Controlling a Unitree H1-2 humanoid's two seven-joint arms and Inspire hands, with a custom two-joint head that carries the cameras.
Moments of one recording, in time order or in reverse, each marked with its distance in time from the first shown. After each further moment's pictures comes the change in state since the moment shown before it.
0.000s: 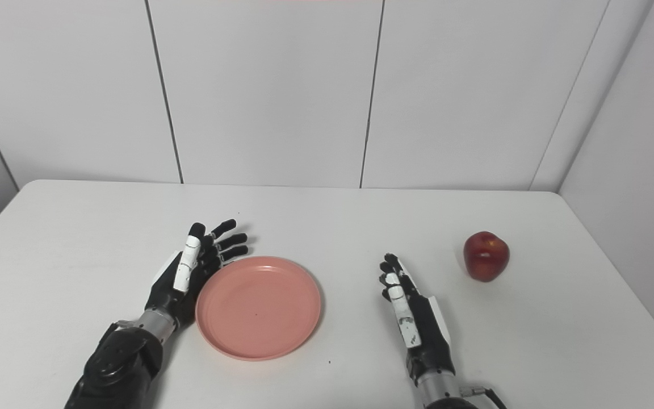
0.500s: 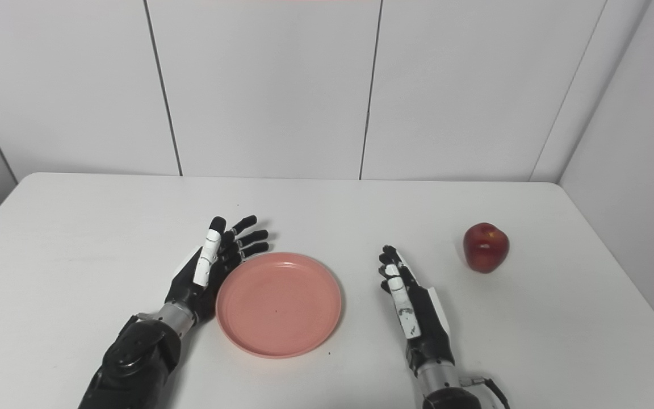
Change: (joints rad) left arm 0.007 -0.034 -0.033 -0.024 0.002 0.037 -0.009; right arm -0.001 -0.001 0.001 -0.006 0.003 0.010 0.001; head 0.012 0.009
